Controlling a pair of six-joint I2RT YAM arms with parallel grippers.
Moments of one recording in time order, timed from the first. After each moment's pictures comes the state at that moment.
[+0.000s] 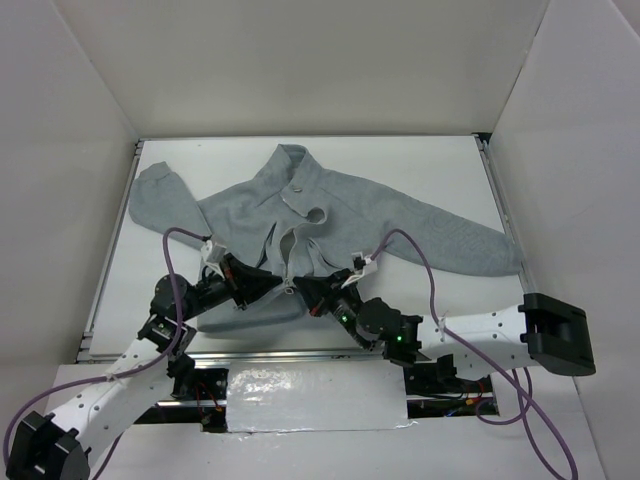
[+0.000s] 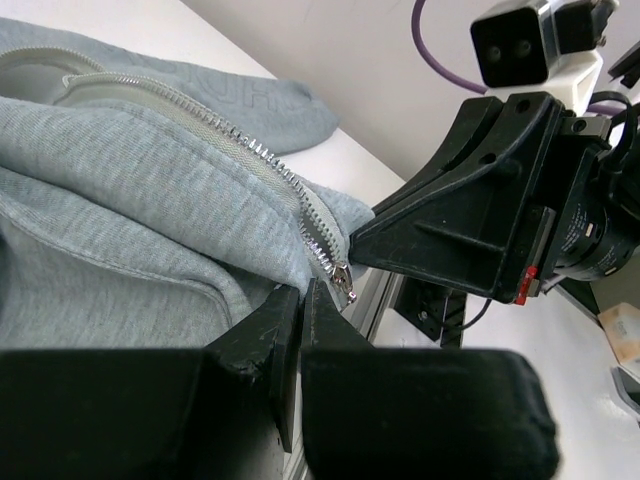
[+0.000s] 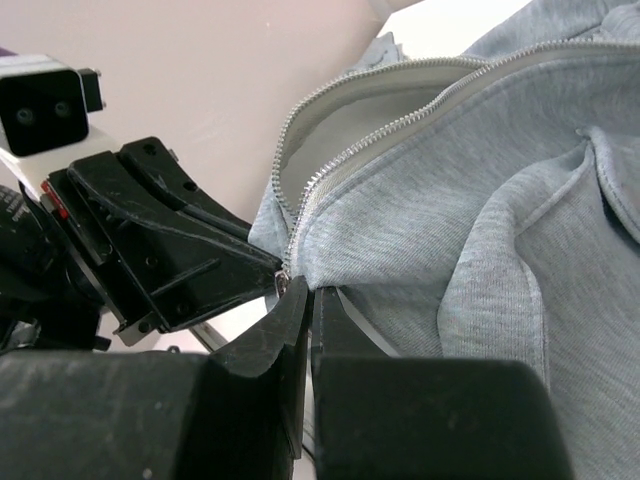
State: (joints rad) left arm -0.46 0.59 0.20 0.52 0.59 -0.61; right arm 1.37 1.16 0.45 0.80 0.72 0.66
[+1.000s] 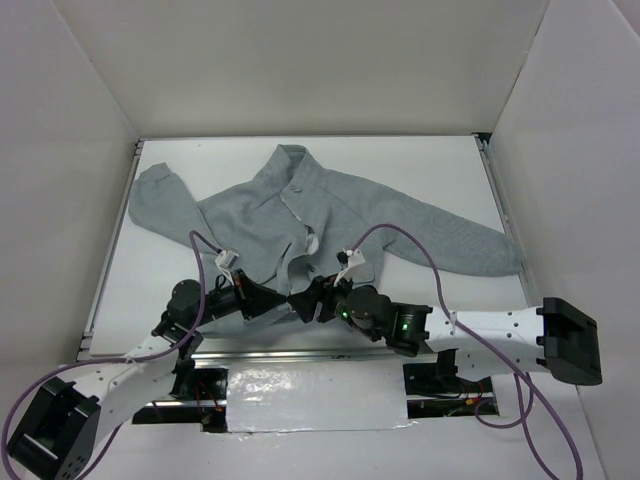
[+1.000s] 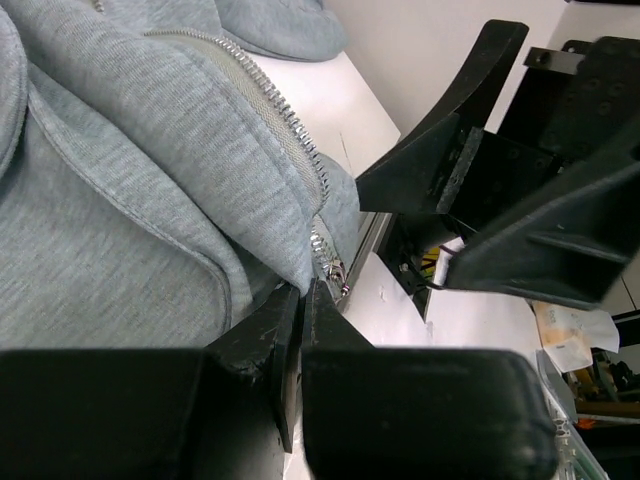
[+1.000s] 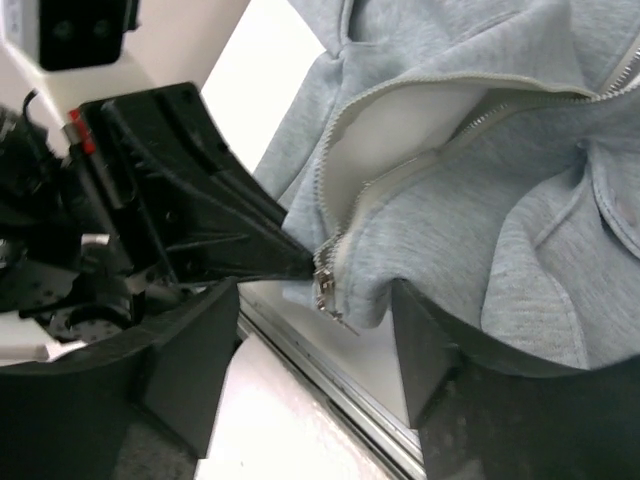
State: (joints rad) left arm -0.47 0.77 0.05 0.69 0.62 -0.77; right arm 1.27 1.10 0.53 0.32 0.46 0.76
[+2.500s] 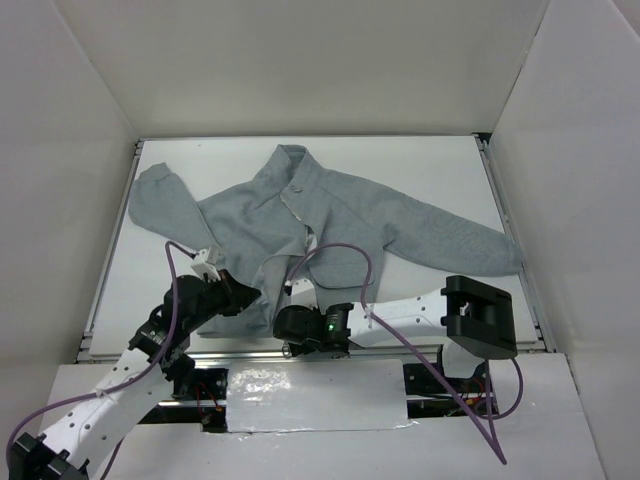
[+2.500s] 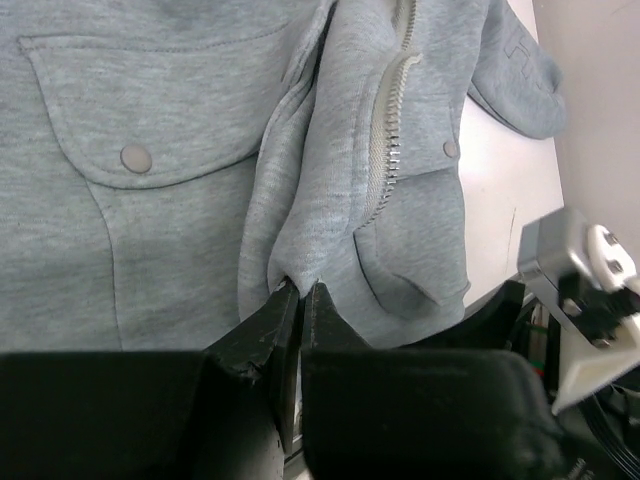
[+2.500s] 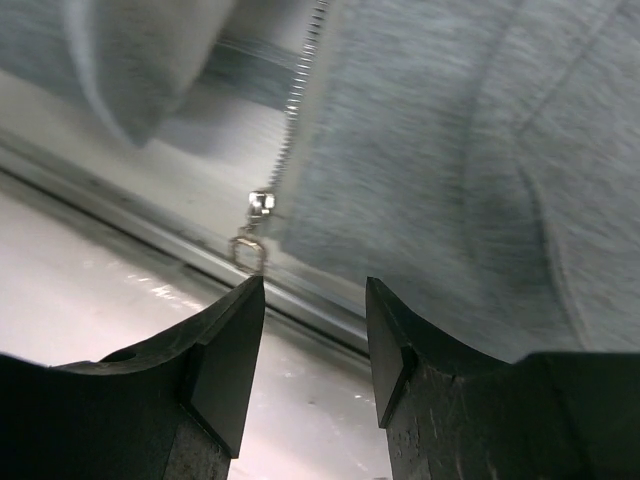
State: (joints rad) left arm -0.47 0.49 0.23 -0.15 0.16 -0.76; right arm 1.39 1.61 0.93 -0.35 0.37 0.94
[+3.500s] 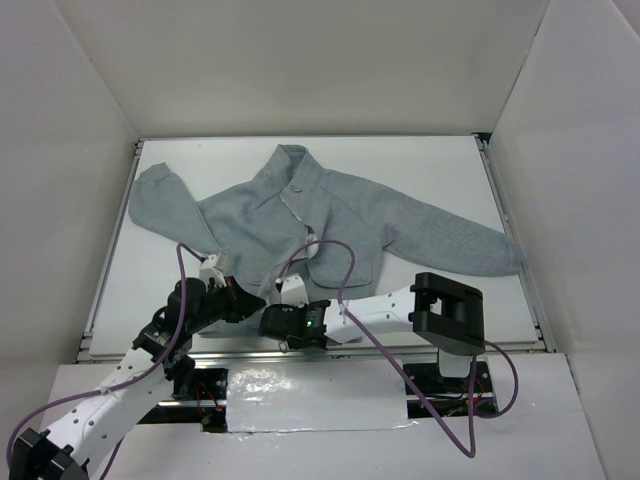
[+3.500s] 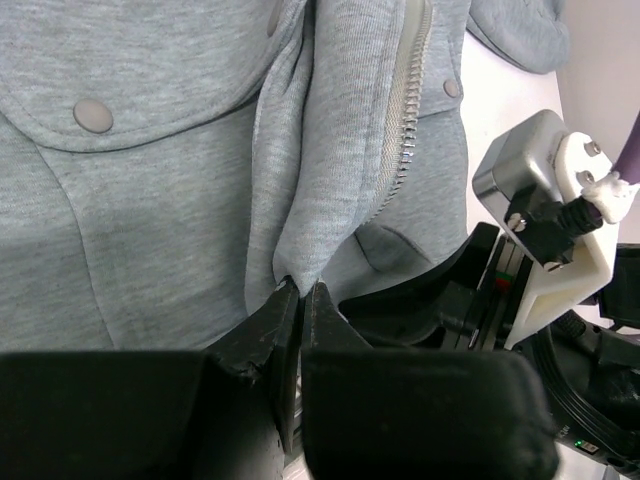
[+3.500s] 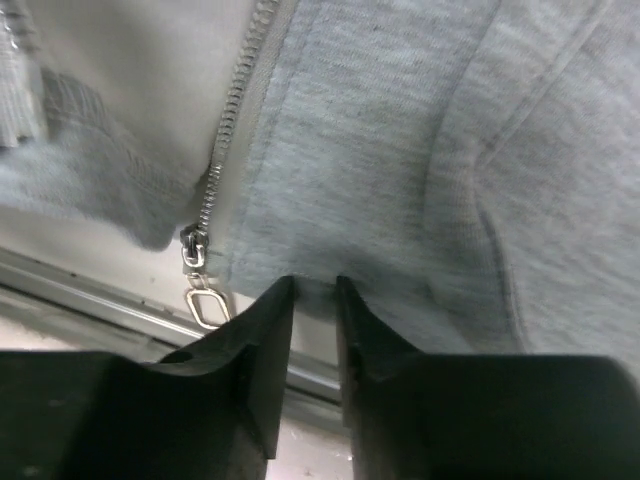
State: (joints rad) left arm -0.47 0.49 0.18 -0.13 0.27 -0.71; right arm 1.37 1.78 1.06 -0.45 0.45 0.96
